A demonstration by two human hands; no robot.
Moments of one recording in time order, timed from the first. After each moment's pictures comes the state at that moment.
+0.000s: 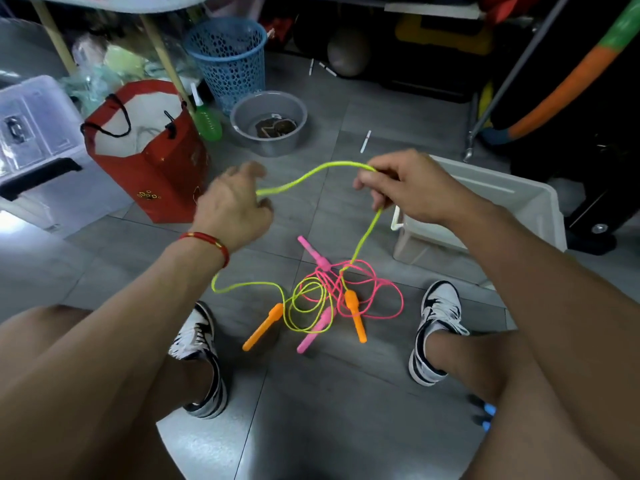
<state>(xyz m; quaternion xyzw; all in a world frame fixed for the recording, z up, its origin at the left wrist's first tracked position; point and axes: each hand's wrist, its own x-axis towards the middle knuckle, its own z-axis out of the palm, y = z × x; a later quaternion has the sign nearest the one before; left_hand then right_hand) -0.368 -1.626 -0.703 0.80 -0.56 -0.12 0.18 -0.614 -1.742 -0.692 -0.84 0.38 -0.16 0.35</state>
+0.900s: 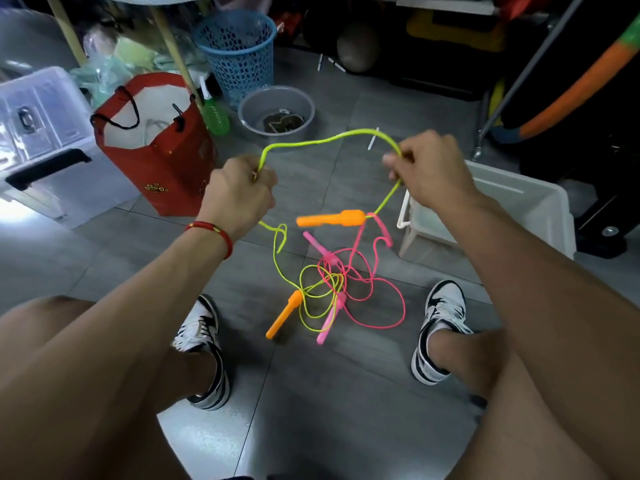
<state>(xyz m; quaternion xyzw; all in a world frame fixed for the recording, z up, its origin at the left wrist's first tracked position) -0.367 -1.626 -0.701 0.79 -0.45 -0.23 0.34 -0.607 -1.760 -0.696 -0.80 0.54 -0.18 0.17</state>
